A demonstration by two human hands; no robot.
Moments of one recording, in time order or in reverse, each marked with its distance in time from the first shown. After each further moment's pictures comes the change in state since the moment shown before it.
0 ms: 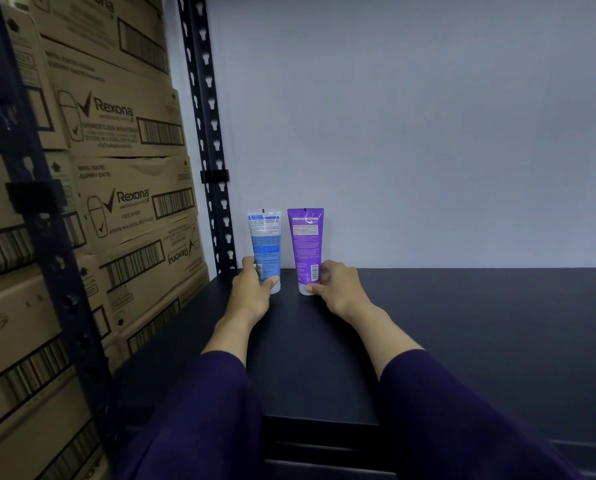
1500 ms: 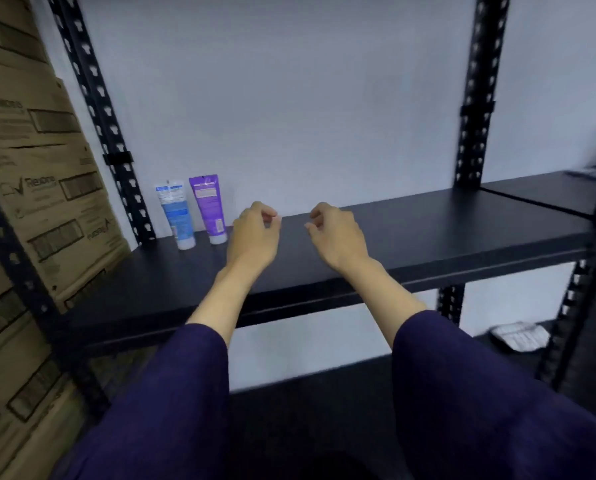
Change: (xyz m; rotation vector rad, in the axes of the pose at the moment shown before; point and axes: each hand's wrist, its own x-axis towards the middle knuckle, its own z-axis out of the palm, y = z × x) left_hand -0.168 0.167 0.032 0.042 -0.112 0.300; right_hand -0.198 -0.043 -0.139 -0.402 0.405 0.036
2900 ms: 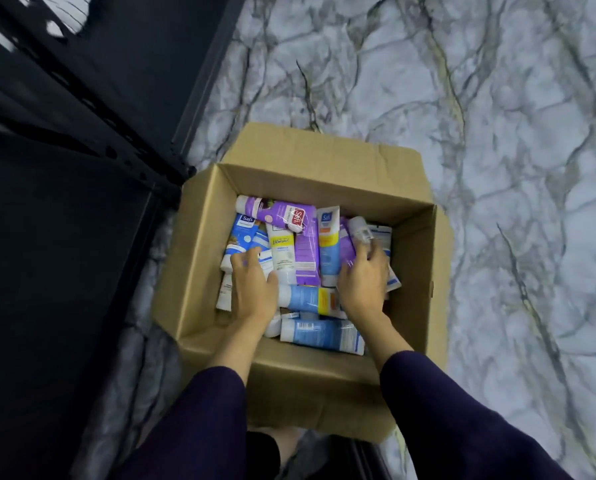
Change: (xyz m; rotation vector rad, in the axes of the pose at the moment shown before) left_hand -0.525 -0.008 0.567 0.127 -1.412 0.116; right_hand -0.583 0.530 -0.020 -0.480 0.281 1.690
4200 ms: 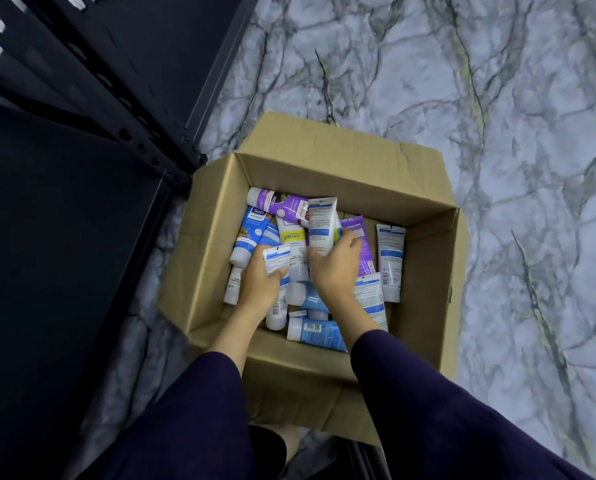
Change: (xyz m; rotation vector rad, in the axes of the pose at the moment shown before) left_hand 0.017 -0.023 0.007 -0.437 -0.143 -0.094; right_hand -0.001 -0.062 0.023 0.351 -0.113 0.168
